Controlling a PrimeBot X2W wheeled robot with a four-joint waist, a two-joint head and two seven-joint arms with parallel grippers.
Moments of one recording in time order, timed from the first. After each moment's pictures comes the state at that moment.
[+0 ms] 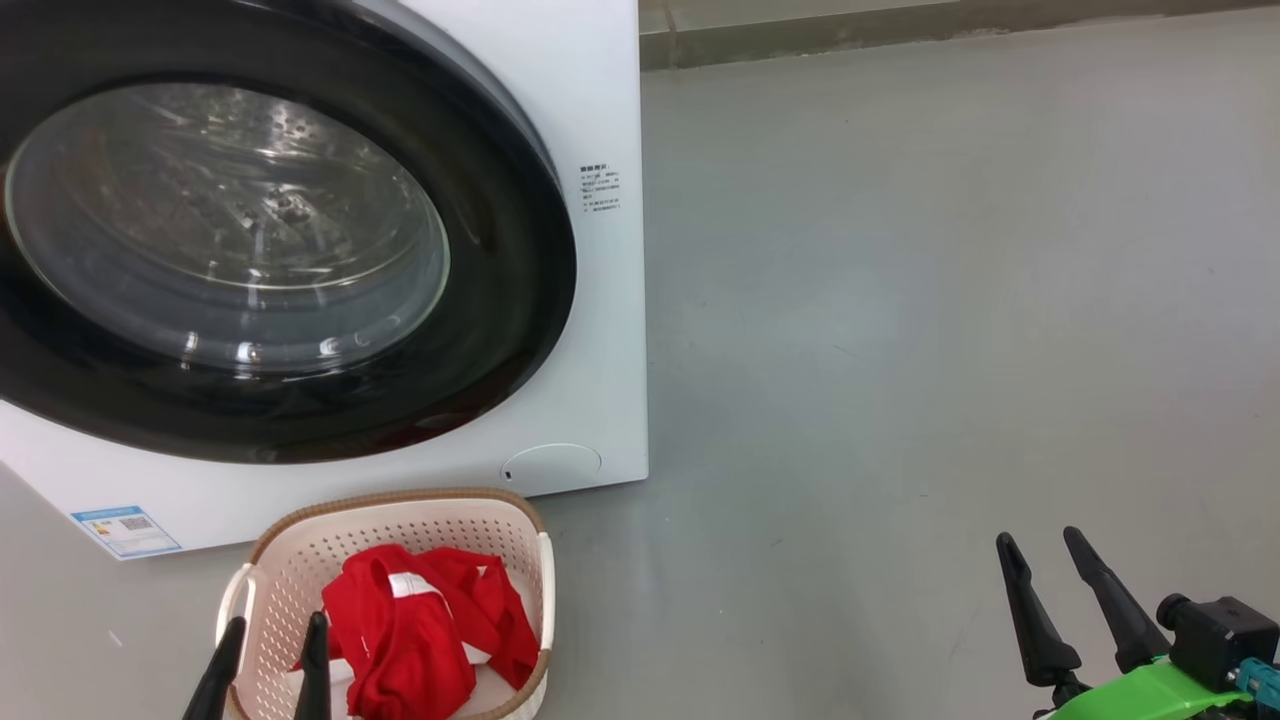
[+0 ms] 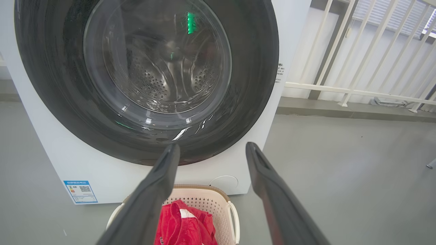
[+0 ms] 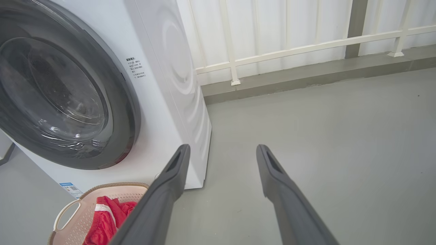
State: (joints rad) left arm 0.13 0.08 0.09 0.12 -0.27 -0.13 -0.25; right arm 0.04 -0.16 0.04 0.28 0.48 0.13 -0.26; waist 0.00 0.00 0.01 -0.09
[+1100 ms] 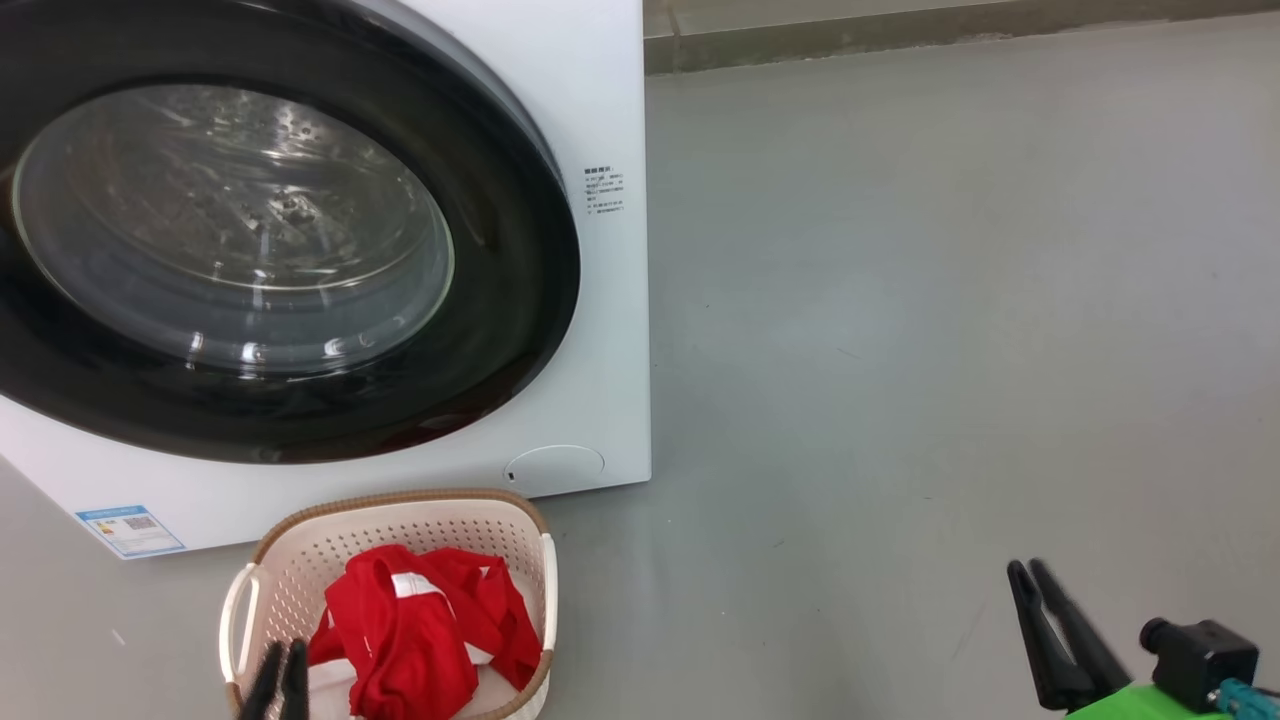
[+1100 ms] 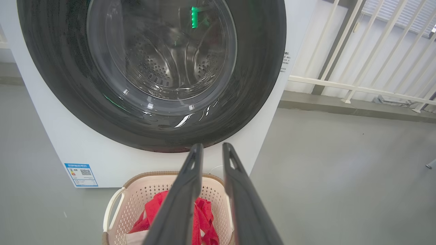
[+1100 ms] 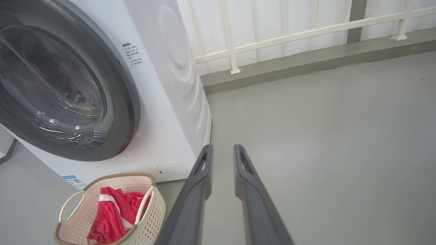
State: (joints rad) left arm 0.15 0.06 0.09 0.15 -0.29 -0.12 -0.25; right arm 0.06 -0.14 0.05 0.31 0.48 0.13 -0.26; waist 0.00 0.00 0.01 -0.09
